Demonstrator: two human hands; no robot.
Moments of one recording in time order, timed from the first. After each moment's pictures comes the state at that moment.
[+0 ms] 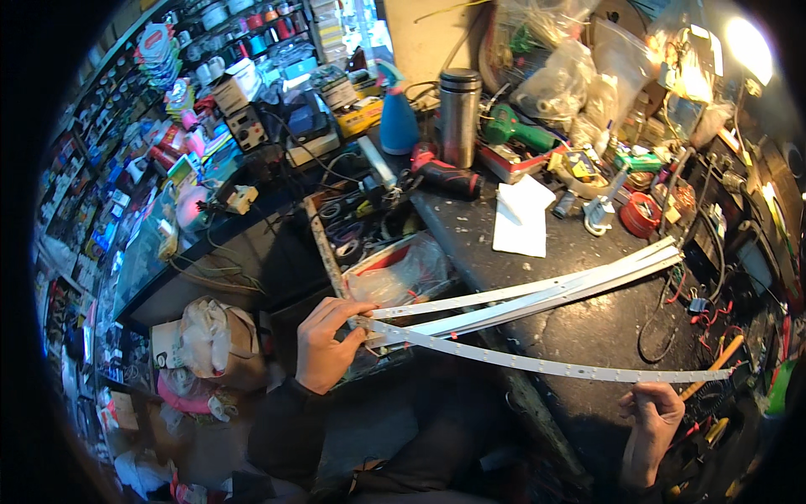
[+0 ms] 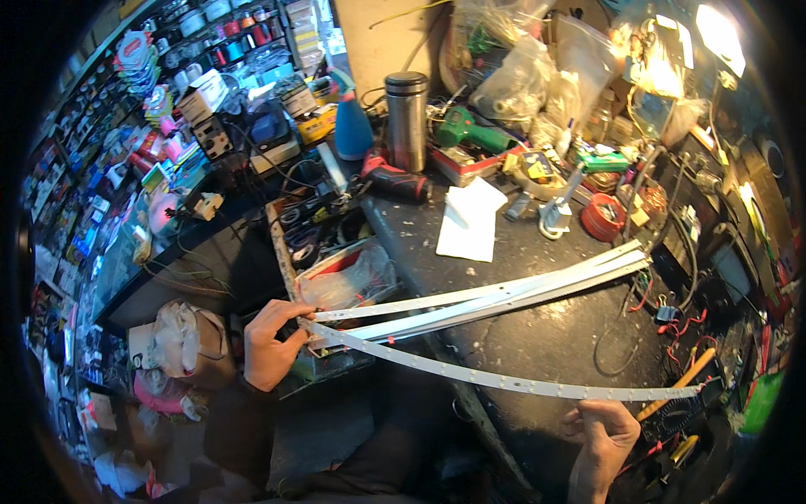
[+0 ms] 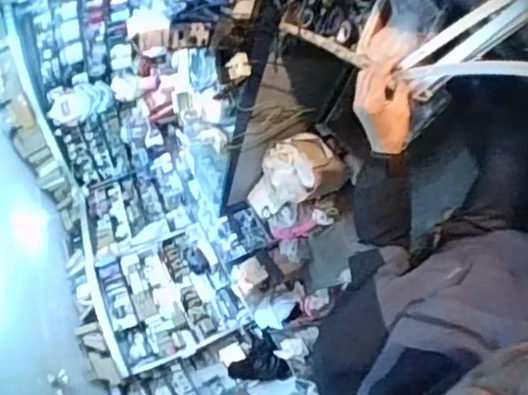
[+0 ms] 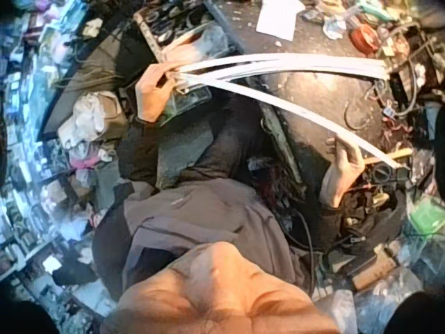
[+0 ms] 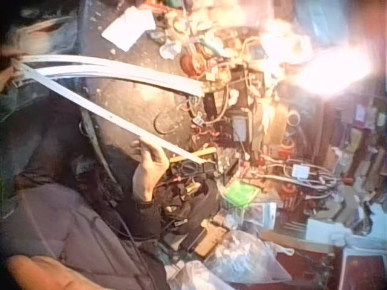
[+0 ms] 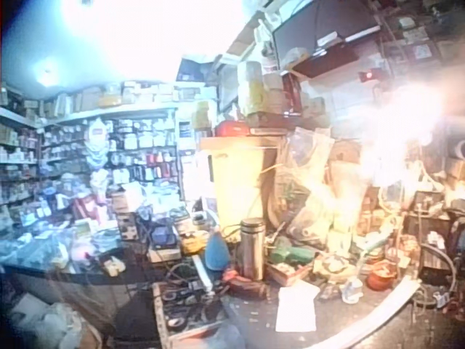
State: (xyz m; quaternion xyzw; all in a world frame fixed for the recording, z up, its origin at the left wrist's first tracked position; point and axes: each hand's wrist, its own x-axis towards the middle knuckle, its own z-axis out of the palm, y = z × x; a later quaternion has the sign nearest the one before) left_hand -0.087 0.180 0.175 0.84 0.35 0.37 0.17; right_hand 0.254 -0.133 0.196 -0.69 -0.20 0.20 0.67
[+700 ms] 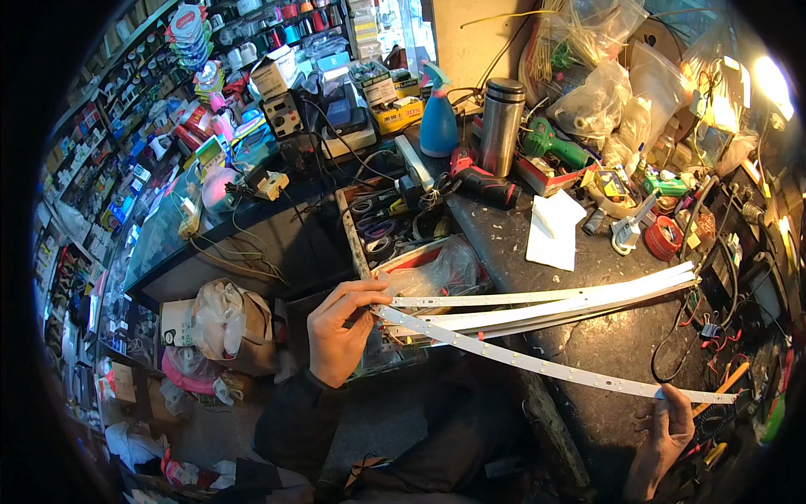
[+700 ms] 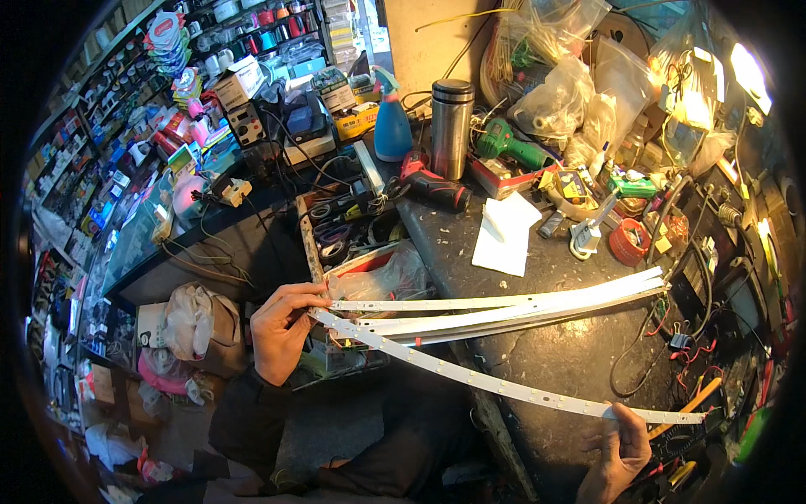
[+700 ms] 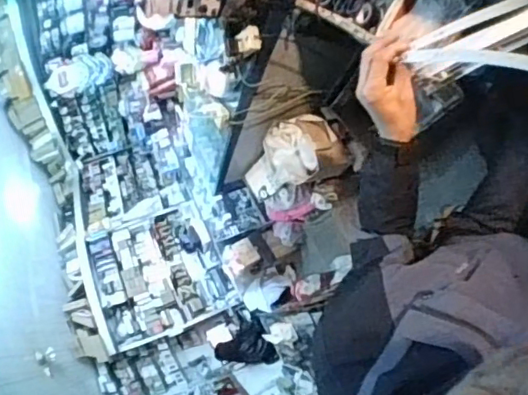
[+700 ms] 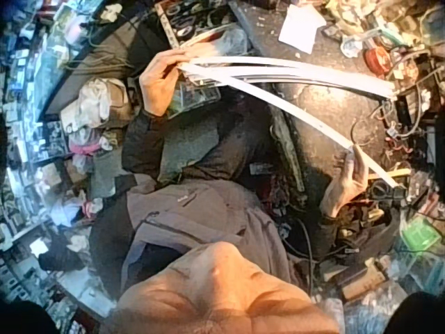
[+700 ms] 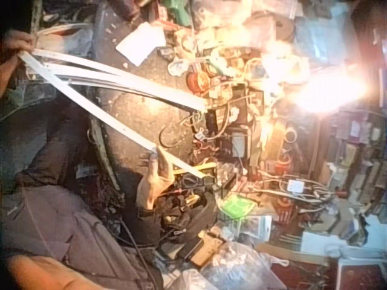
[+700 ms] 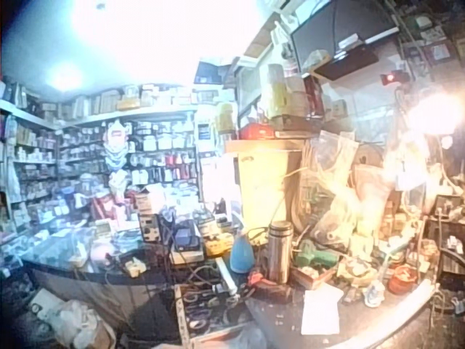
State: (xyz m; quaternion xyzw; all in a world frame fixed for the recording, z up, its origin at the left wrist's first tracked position) left_hand -0.096 0.182 0.182 0.77 0.35 0.47 0.26; right_hand 0.267 -0.138 0.175 -0.71 -0.25 0.08 0.65
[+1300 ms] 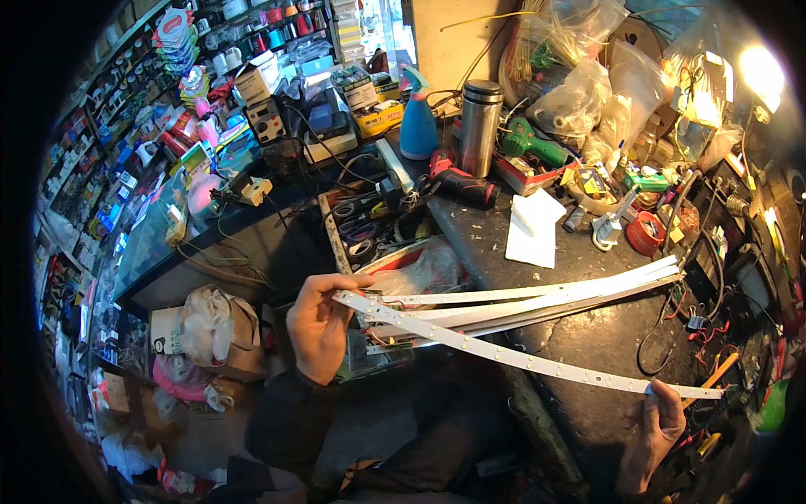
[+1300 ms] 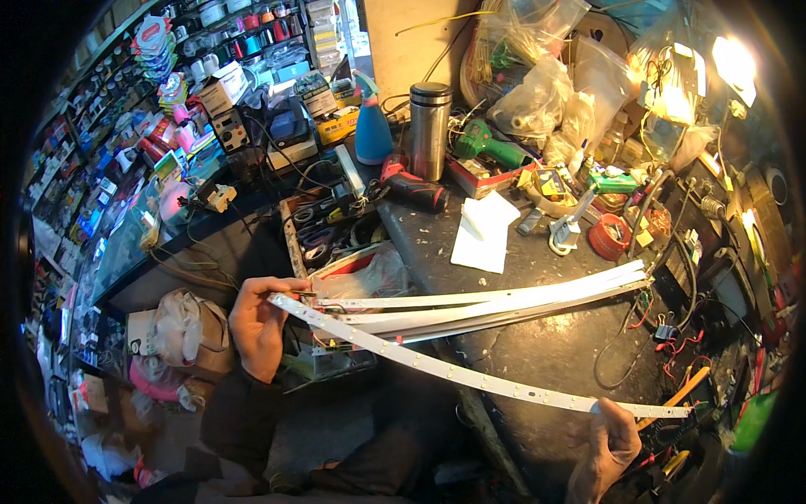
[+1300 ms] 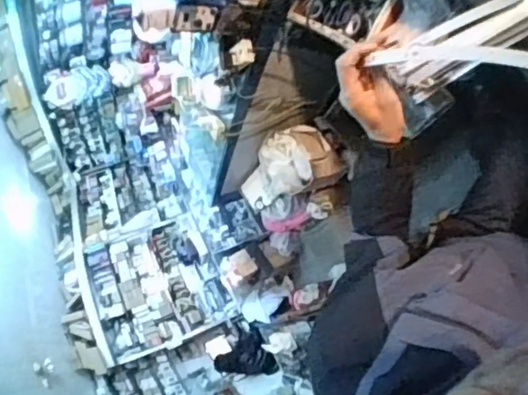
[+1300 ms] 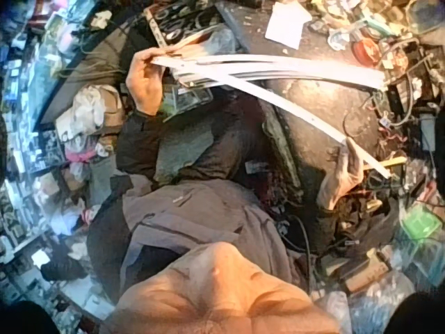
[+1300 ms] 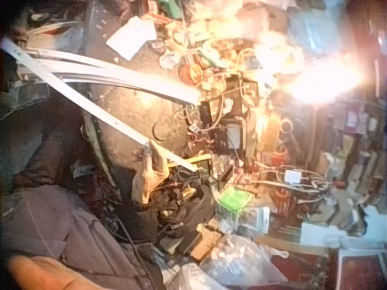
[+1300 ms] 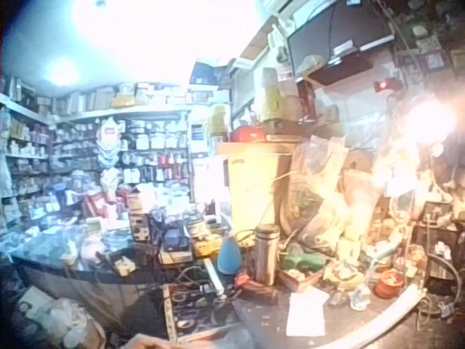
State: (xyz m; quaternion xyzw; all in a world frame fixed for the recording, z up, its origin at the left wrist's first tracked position) left_hand -0.088 0.184 0.190 0.68 0.28 0.54 0.42; right_hand 0.262 -0.139 0.180 -0.68 -0.26 0.08 0.68
